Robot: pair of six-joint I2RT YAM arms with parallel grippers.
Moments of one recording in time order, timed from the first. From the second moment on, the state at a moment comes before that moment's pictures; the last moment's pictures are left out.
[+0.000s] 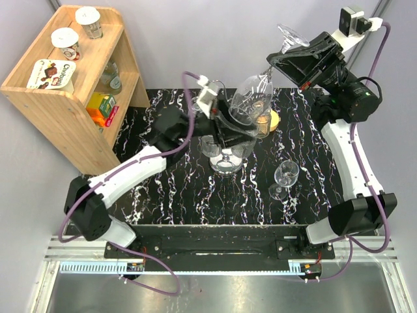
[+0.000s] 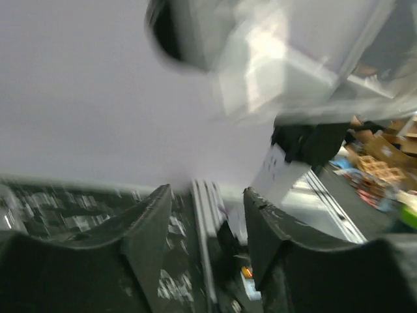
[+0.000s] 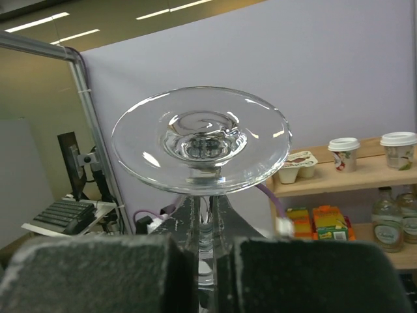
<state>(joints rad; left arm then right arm) -0.74 1.45 1.27 0.75 0.84 -0.67 0.15 1.49 1.64 1.22 -0.91 1.52</state>
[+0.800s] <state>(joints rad) -0.66 1.50 1.36 0.42 1.01 -0.67 0.16 1.43 1.74 0.91 -1.02 1.40</state>
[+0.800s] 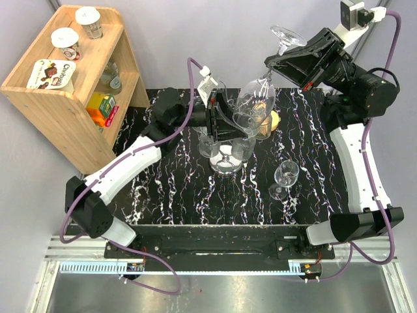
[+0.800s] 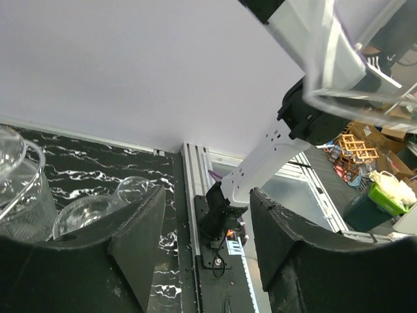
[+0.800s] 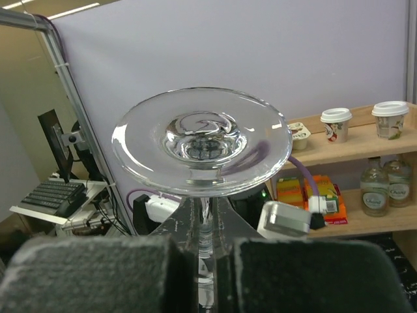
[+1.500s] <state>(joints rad) -0.55 1.46 1.79 -0.05 1.14 -0.38 0.16 1.38 1.85 0.36 -1.13 0.92</state>
